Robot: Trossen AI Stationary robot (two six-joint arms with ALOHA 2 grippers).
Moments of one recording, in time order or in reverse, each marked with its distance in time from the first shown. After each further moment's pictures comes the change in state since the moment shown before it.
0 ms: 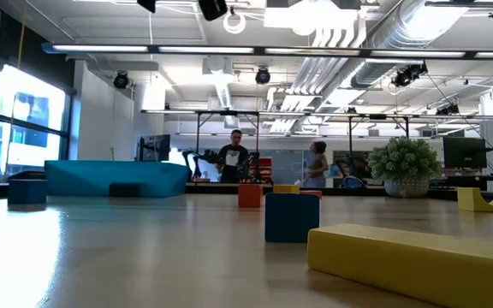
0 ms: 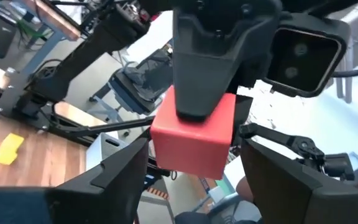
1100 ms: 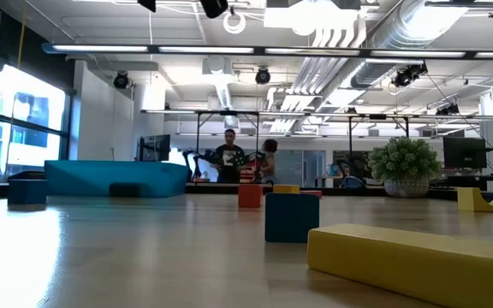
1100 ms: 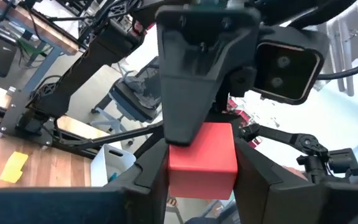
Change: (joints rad) left arm -0.002 0.000 0.001 0.029 -0.002 0.044; right arm -0.005 0.001 0.001 -0.021 -0.021 -0.001
